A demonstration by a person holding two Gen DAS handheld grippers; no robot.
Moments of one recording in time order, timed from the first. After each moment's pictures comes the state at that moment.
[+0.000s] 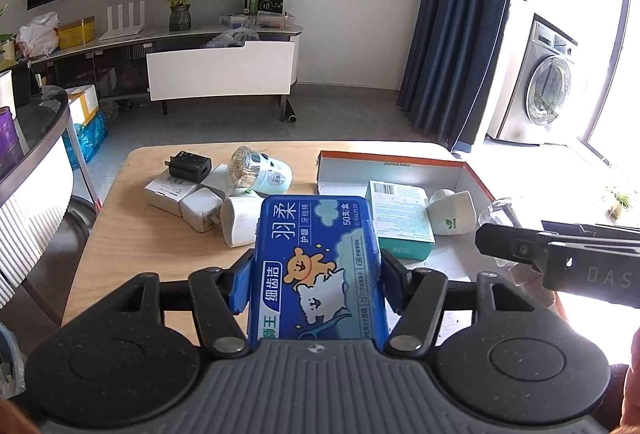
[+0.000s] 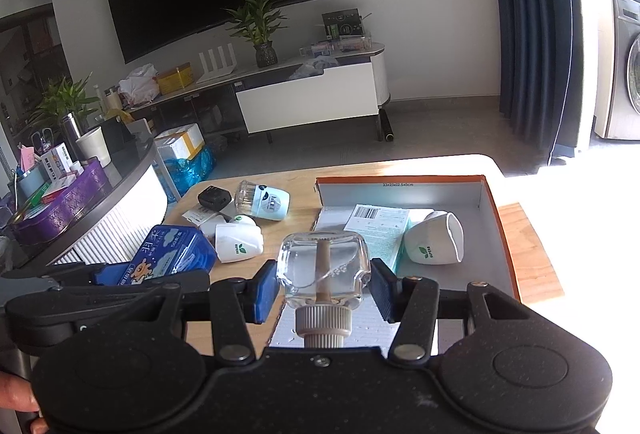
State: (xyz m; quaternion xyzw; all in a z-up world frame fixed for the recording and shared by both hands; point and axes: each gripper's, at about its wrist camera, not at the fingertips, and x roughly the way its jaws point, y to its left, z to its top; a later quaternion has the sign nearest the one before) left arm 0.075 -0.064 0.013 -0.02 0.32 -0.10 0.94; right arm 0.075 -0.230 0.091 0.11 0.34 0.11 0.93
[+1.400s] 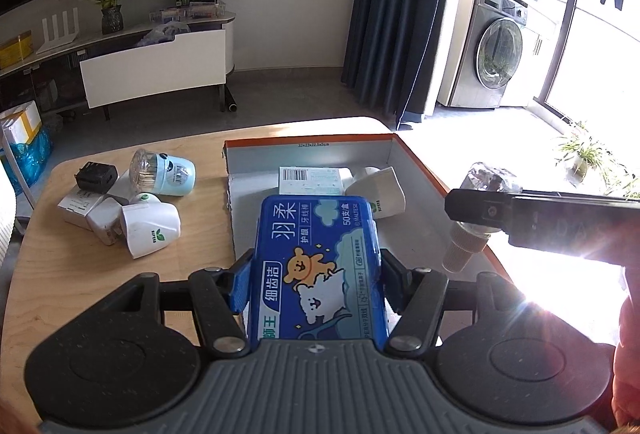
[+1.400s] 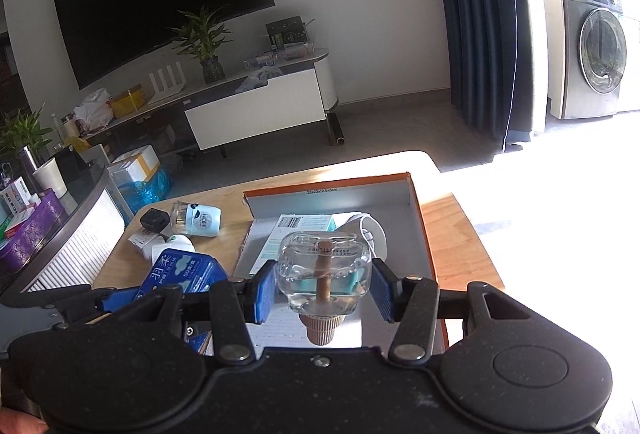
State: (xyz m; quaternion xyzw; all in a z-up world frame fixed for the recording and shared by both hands) left arm 0.093 -0.130 -0.003 0.02 0.34 -0.17 0.92; right arm 0.078 -0.281 0.082 0.14 0.34 0.04 0.93
